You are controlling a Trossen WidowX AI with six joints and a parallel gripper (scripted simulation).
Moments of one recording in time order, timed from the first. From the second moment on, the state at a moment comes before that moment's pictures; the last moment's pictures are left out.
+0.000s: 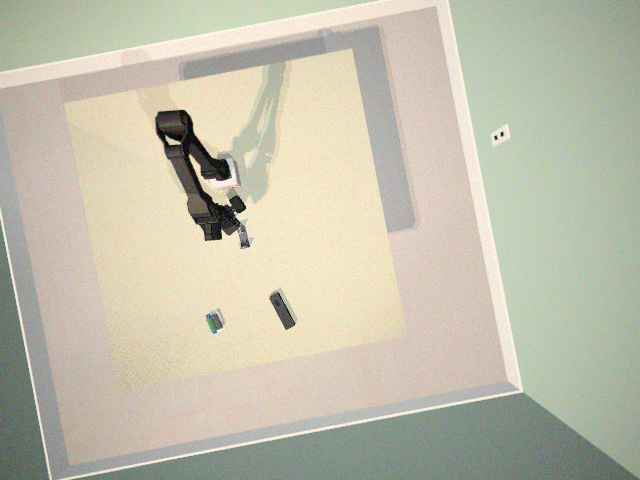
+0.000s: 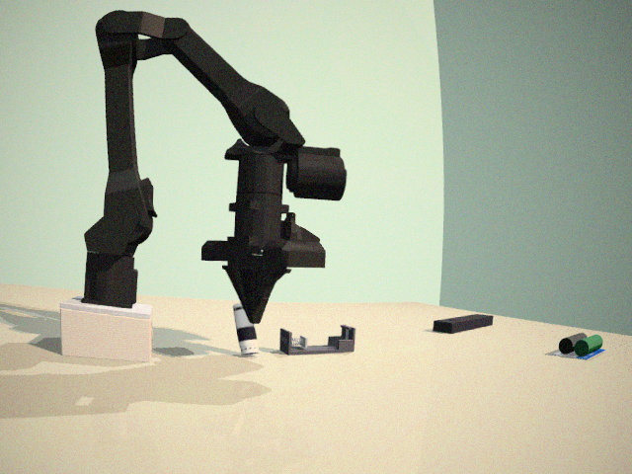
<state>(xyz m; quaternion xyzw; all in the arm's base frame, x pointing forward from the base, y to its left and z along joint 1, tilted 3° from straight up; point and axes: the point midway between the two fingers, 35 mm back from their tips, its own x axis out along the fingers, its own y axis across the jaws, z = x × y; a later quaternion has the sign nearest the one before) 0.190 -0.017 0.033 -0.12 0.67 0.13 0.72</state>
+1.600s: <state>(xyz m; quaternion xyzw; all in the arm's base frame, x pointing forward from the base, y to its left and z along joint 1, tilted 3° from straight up) 0.176 0.009 0.088 -0.29 0.61 0.30 0.67</state>
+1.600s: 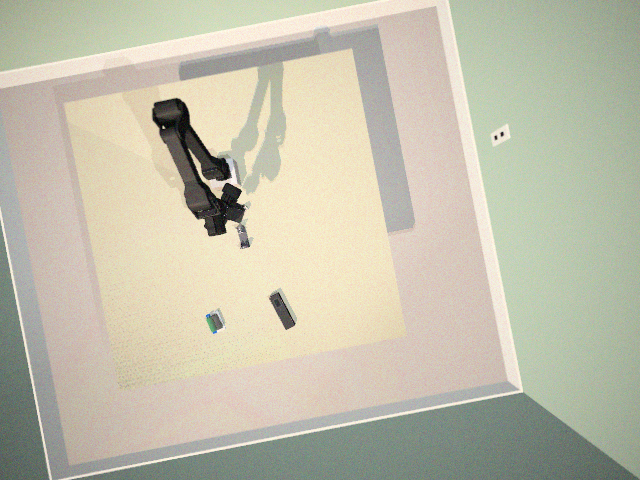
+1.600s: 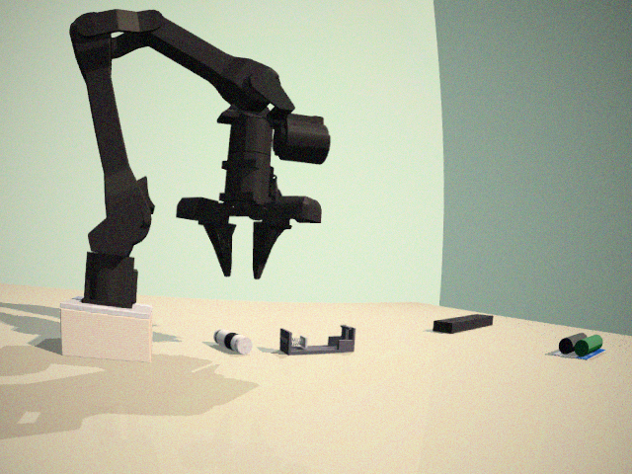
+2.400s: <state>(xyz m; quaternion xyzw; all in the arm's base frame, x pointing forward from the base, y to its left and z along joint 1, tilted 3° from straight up) 0.172 0.025 0.041 -0.58 0.38 0.56 0.44</state>
